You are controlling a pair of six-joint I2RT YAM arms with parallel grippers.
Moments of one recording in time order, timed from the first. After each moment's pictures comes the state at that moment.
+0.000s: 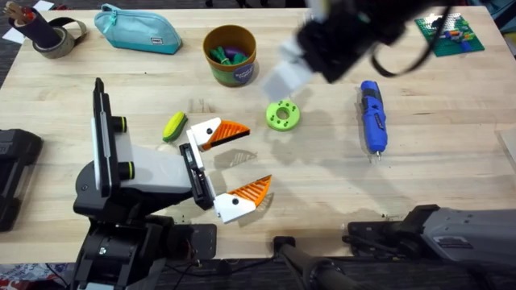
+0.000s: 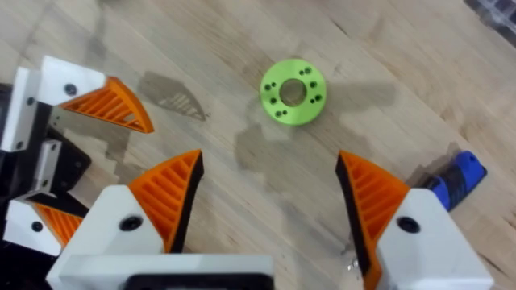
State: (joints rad) left arm -0.12 0.00 0.01 -0.11 1.07 -0.02; right arm 0.70 1.51 1.71 -1.33 -0.06 0.02
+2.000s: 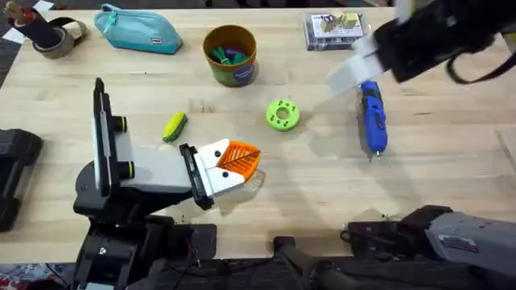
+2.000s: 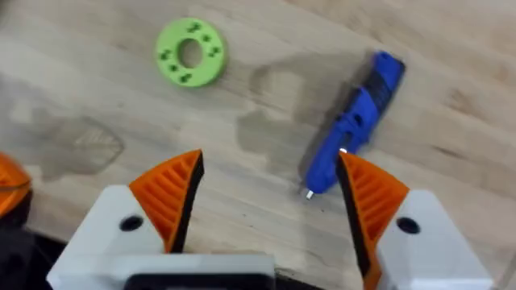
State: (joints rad) left arm -0.12 0.00 0.01 -0.11 1.07 -0.02; right arm 0.43 1.36 1.57 -1.42 -0.03 0.01
